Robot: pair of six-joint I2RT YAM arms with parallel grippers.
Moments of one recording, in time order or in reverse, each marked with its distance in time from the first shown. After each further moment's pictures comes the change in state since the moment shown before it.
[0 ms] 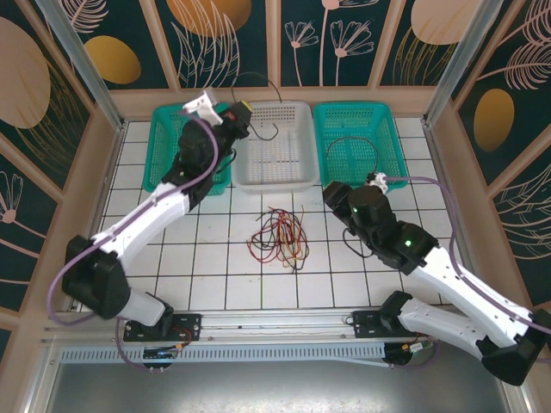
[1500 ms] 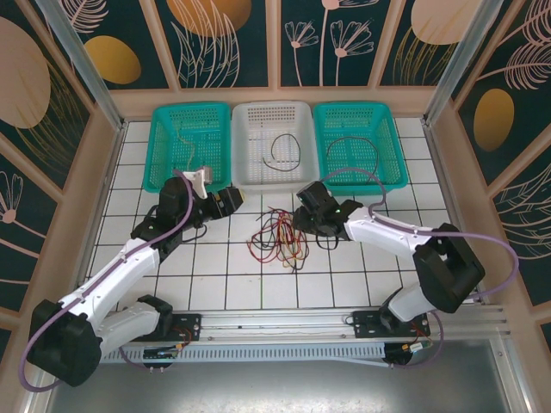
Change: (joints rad) left arm 0.072 -0.478 -0.587 -0.396 0.397 0.054; right arm -0.050 0.646 0.005 0.135 -0.313 -0.335
